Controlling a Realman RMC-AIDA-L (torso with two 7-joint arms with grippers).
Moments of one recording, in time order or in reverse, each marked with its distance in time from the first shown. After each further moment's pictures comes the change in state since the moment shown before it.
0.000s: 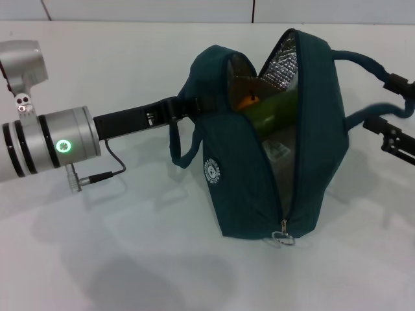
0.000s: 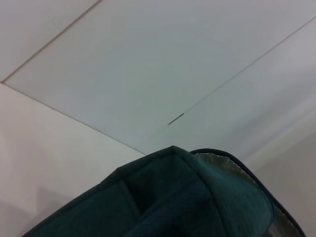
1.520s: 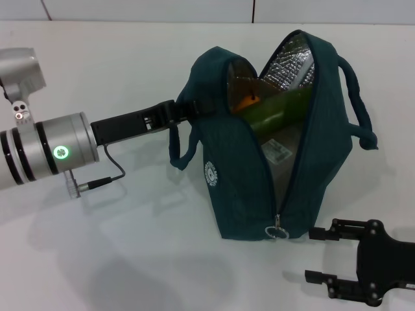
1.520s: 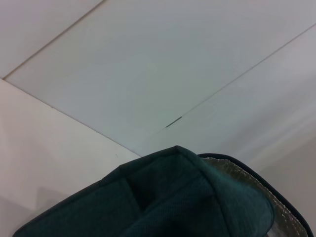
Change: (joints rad) left arm 0.019 -0.003 0.005 -0.010 -0.023 0.013 0.001; right arm 0.049 0.025 -0.084 0.191 -0.398 0.009 -0.031
